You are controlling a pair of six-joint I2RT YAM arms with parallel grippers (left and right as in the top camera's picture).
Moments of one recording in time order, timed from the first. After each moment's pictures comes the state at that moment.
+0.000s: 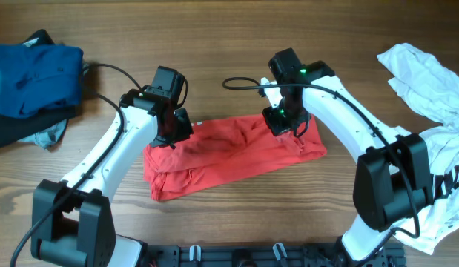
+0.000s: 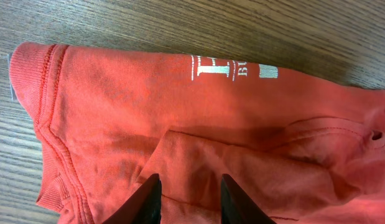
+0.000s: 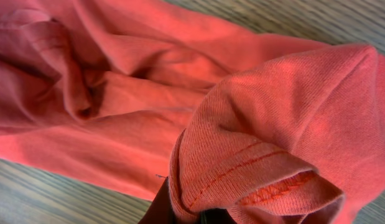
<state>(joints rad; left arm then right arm) -0.30 1.62 1.12 -0.92 0.02 -0.61 0.39 1.87 1.39 -1.06 -0.15 -0.06</state>
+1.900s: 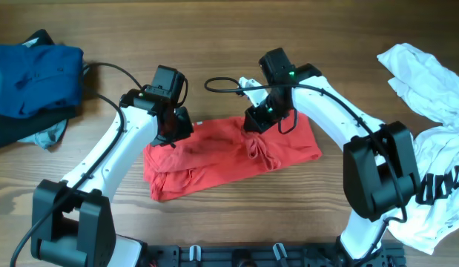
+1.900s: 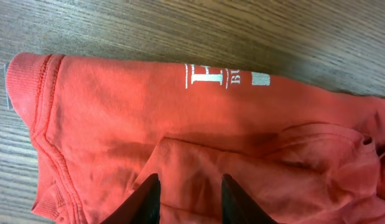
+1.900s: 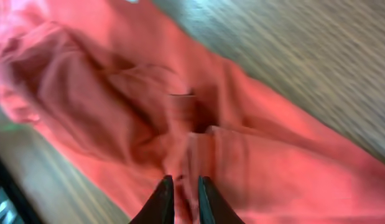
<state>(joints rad) -0.30 1.62 1.12 -0.89 0.02 -0.61 0.42 1.95 1.39 -0.88 -0.48 -0.26</state>
